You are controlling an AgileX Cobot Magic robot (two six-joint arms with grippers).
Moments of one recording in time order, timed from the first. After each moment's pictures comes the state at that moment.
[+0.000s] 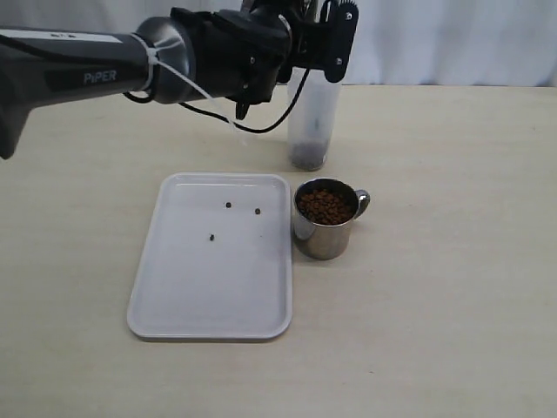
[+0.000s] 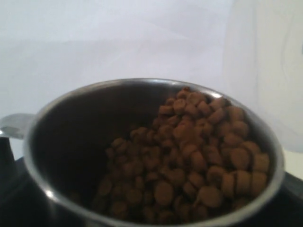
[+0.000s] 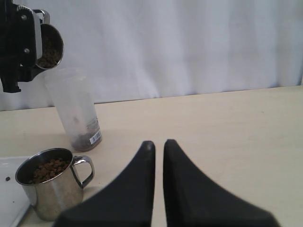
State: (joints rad) left arm -0.57 2.20 -1.73 1.62 0.53 -0.13; right arm 0.03 0.00 0.00 0.15 0.21 -0.05
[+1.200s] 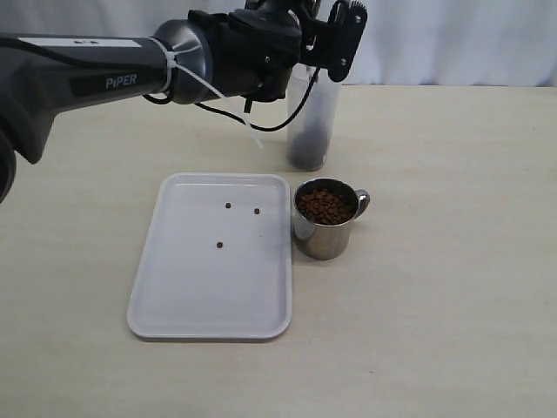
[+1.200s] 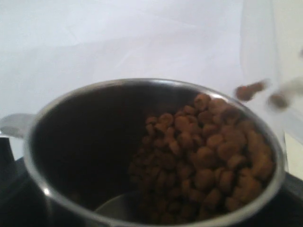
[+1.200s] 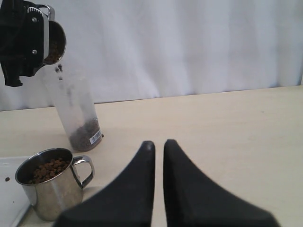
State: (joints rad) left arm -0.59 2.24 -1.81 1.62 0.58 -0.01; right arm 0.03 0.00 0.00 0.15 0.21 -0.05
